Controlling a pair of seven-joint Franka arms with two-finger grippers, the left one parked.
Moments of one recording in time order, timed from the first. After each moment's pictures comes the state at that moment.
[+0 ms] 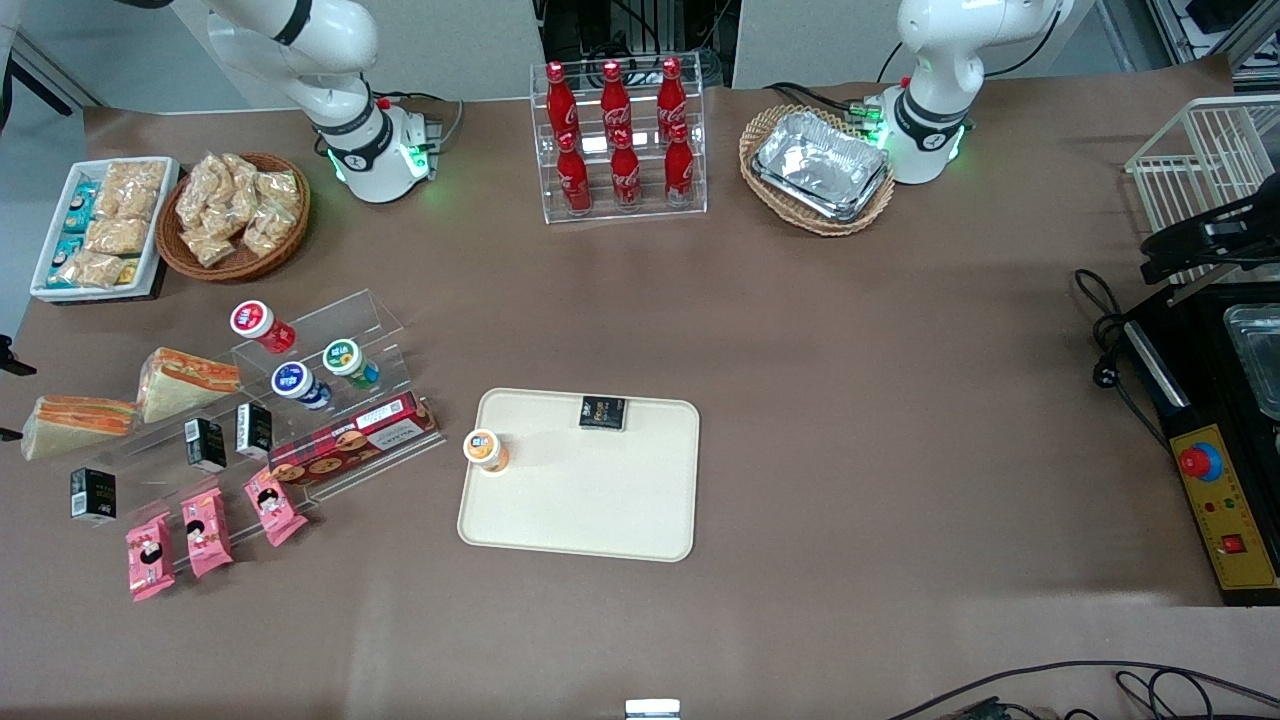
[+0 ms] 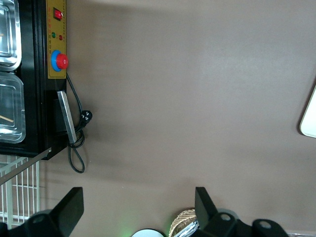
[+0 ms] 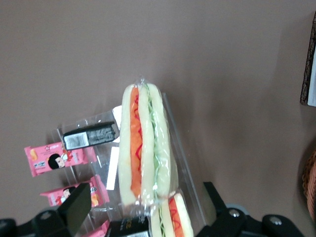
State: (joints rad) arm -0.09 0.30 -0.46 -1.72 0.11 2.03 0.88
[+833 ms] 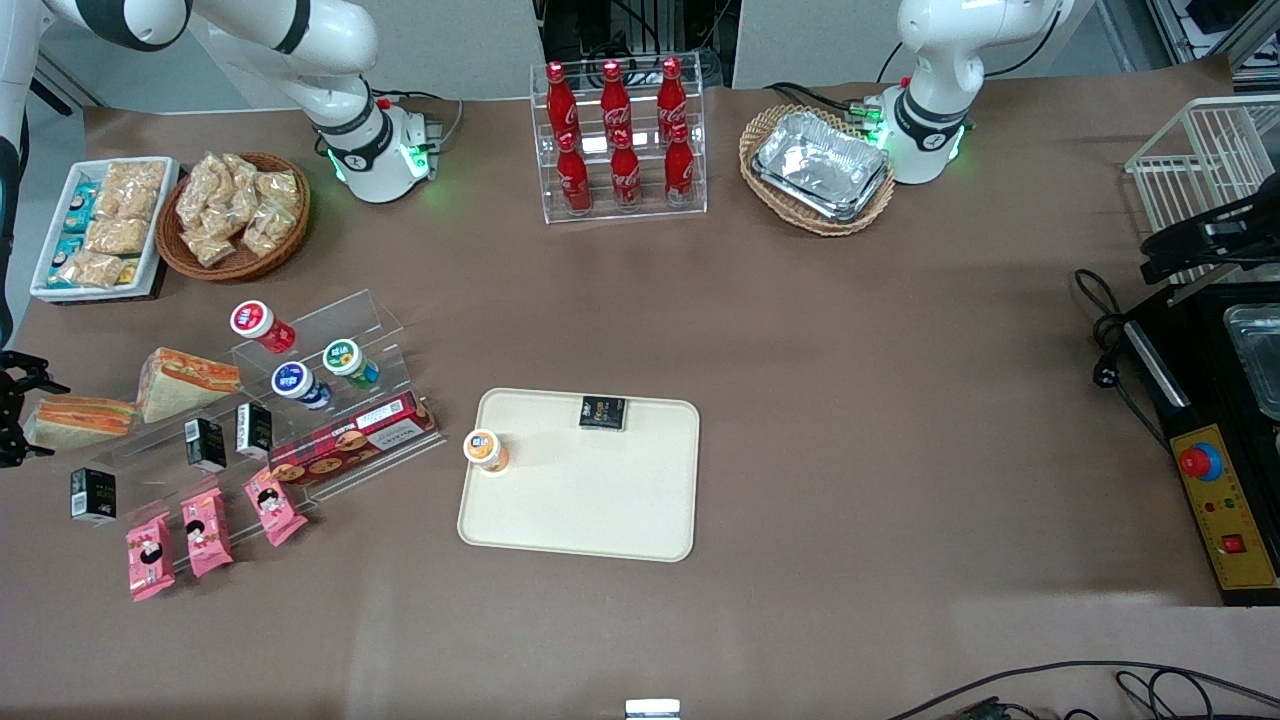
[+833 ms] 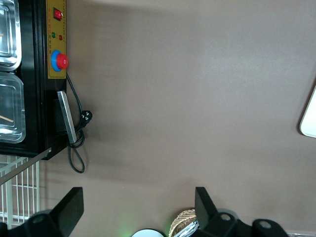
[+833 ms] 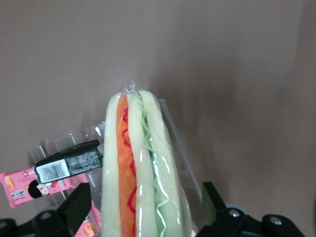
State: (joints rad) arm -0.12 0.42 -0.46 -1.72 0.20 2.10 0.88
